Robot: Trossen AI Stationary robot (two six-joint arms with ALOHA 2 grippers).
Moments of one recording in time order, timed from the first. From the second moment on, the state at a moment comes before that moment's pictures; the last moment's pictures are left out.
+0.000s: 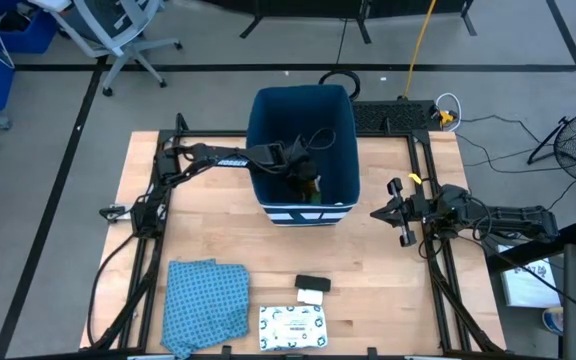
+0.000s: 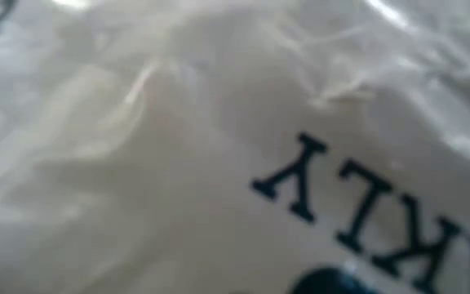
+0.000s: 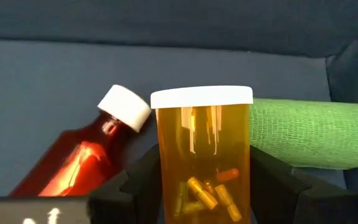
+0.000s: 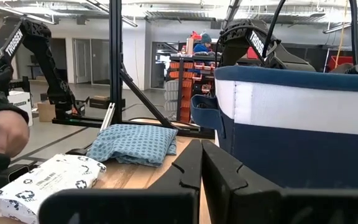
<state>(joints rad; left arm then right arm) 0.34 2.14 1.54 -0.37 0.24 0.20 -0.11 0.14 0.01 0.27 -0.26 -0.01</state>
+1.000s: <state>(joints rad) 0.29 2.14 2.11 -0.75 0.11 0.33 -0.11 0.14 0.02 0.26 -0.26 0.00</state>
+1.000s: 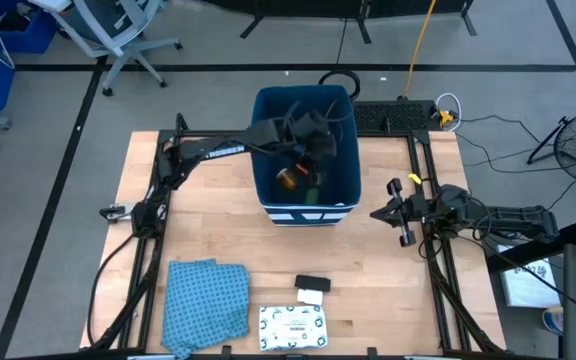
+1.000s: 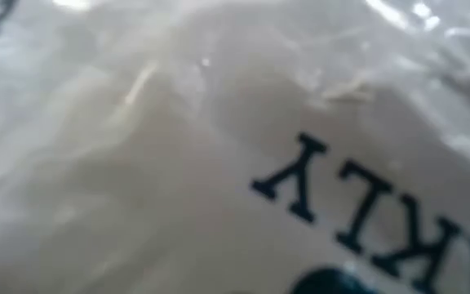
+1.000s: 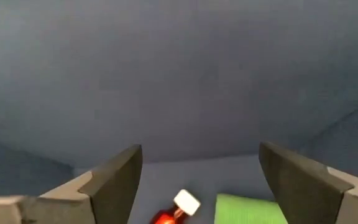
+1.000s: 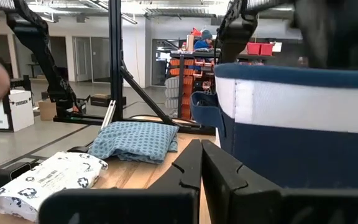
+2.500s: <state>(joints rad) 0.14 0.46 0.36 0.13 0.19 0.00 -0.11 0.15 0.01 0.26 -0.27 0.03</state>
